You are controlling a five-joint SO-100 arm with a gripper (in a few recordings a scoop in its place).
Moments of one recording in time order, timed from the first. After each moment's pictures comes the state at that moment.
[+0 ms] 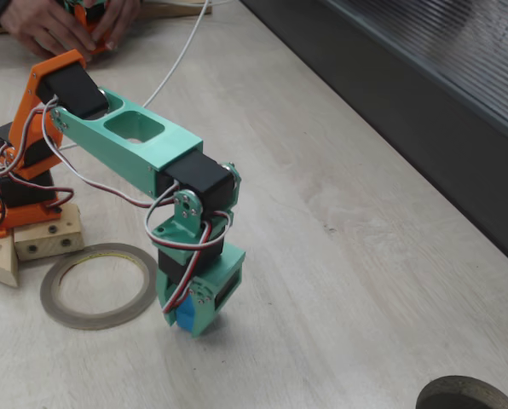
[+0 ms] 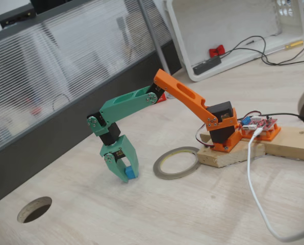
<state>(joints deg) 52.6 55.7 62.7 92.3 82.6</state>
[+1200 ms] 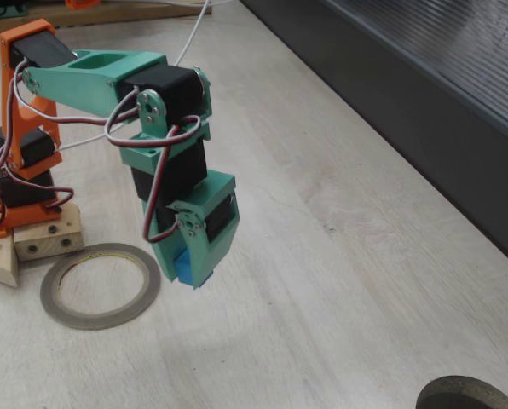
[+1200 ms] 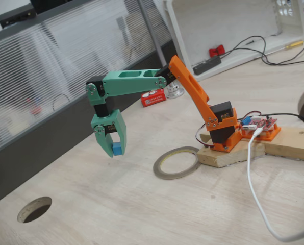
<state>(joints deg) 52.6 72.9 62.7 92.8 82.6</state>
